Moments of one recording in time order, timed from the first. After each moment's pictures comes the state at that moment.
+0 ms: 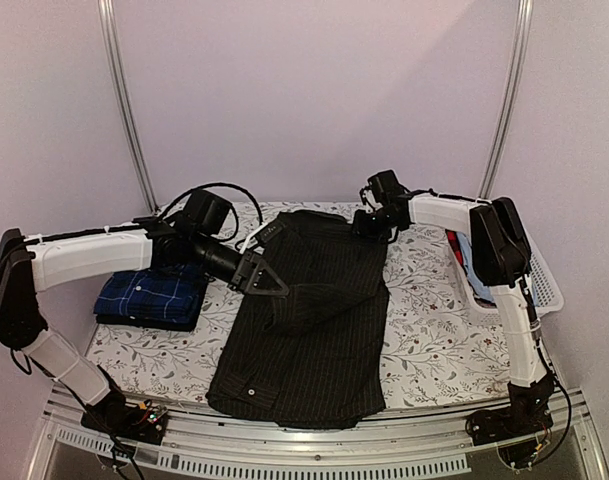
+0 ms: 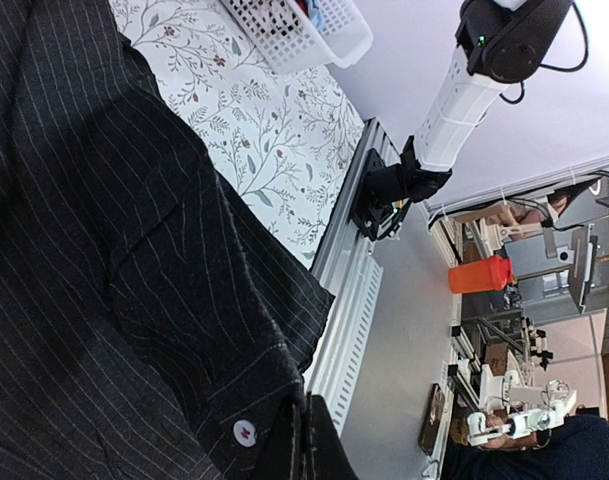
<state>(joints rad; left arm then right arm) -0.67 1.52 1.07 -0.33 0.88 -0.35 0.46 2.38 1.92 -0.39 -0.10 0.38</state>
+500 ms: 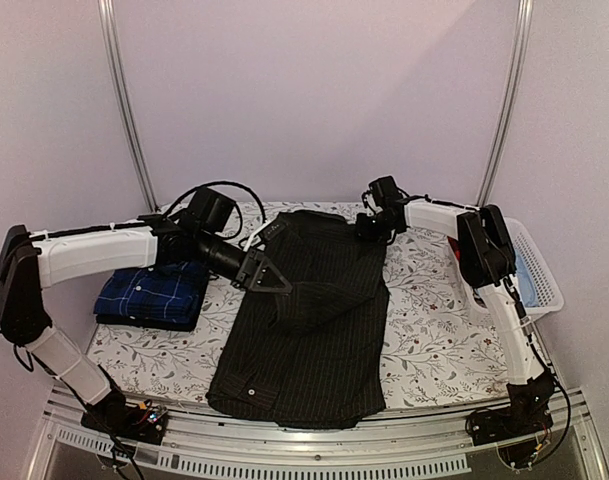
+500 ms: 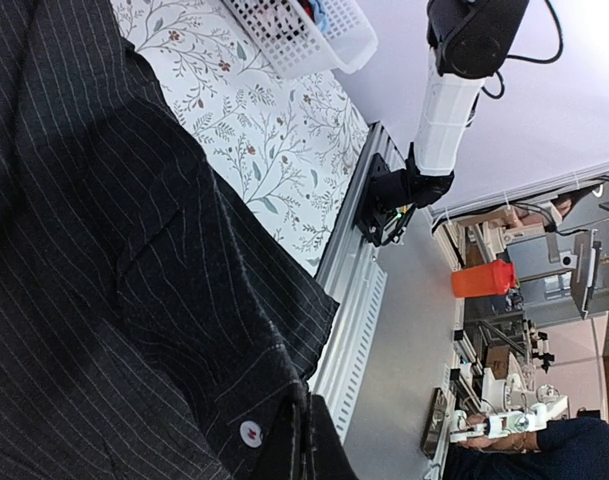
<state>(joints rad) -0.67 1.55 1.10 -0.33 0.88 -0.35 0.42 2.56 2.11 -0.39 -0.11 0.35</state>
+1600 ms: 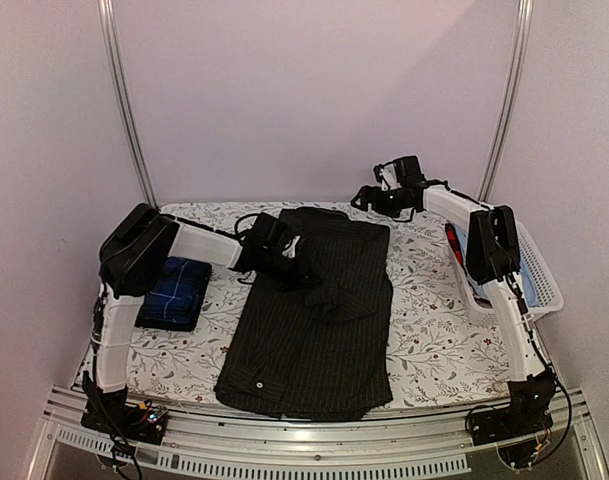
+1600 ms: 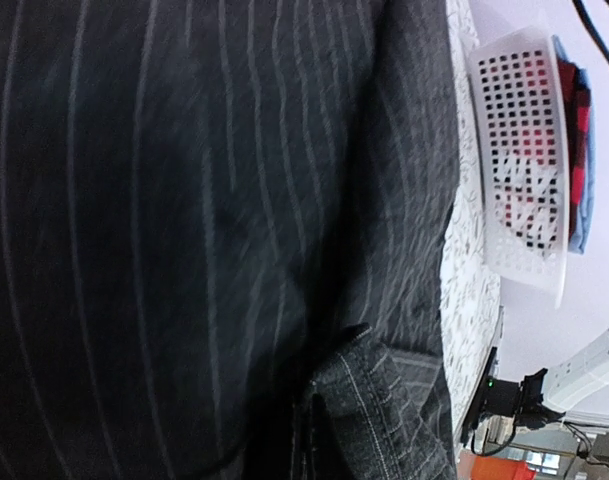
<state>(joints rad) -0.63 2.25 1.44 0.02 0.58 -0.74 0.30 2.63 2.35 -0.38 -0.39 0.31</state>
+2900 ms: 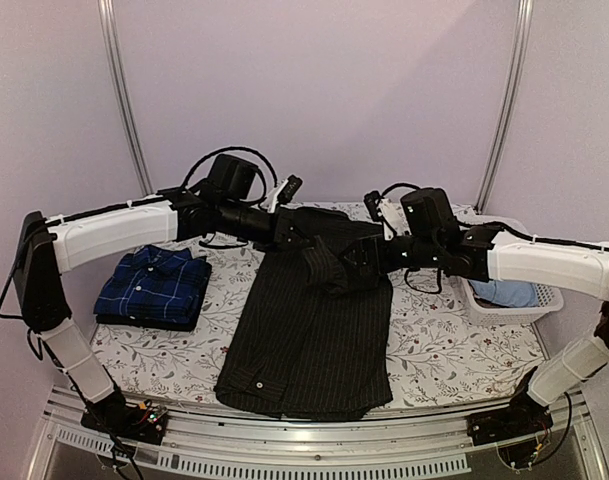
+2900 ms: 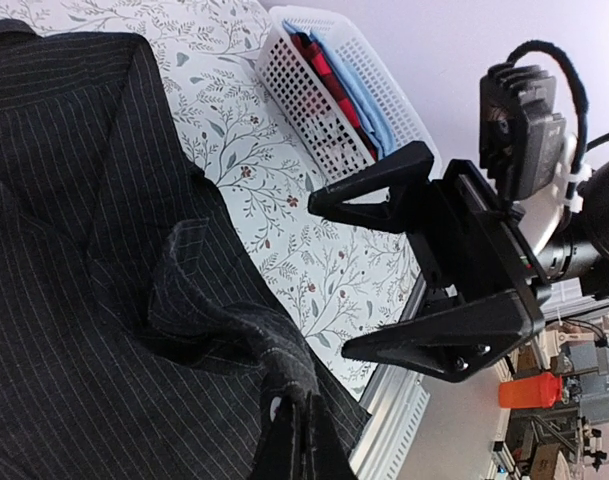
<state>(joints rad) -0.72 1.69 1.38 -0.29 0.54 -0.51 0.75 1.48 1.05 -0.13 -0.06 0.34</state>
